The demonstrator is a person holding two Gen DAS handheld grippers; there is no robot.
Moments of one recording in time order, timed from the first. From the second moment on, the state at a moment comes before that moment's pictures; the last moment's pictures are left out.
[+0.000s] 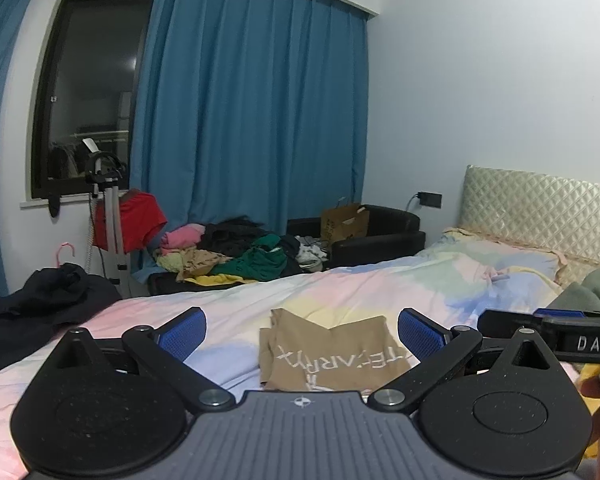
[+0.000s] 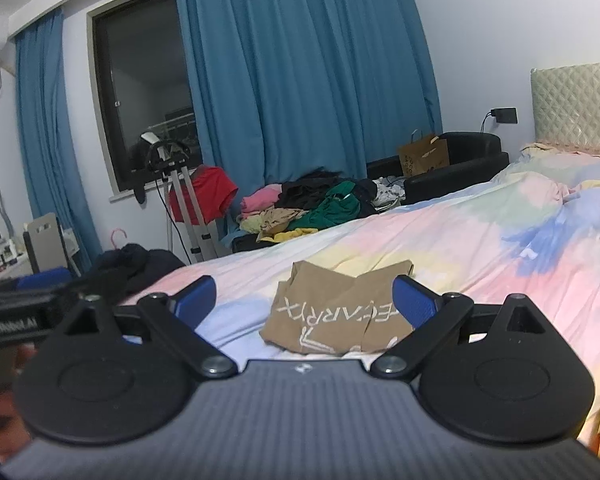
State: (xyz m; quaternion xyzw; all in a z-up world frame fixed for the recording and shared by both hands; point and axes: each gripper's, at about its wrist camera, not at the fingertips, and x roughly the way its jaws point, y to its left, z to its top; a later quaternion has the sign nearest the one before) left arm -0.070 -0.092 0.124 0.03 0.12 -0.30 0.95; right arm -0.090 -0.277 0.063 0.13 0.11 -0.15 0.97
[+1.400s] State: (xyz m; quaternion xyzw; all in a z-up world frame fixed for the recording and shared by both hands) left arm -0.051 -0.097 0.027 0.06 0.16 -0.25 0.95; right arm -0.076 -0.254 -0.019 0.08 0.13 -0.18 0.97
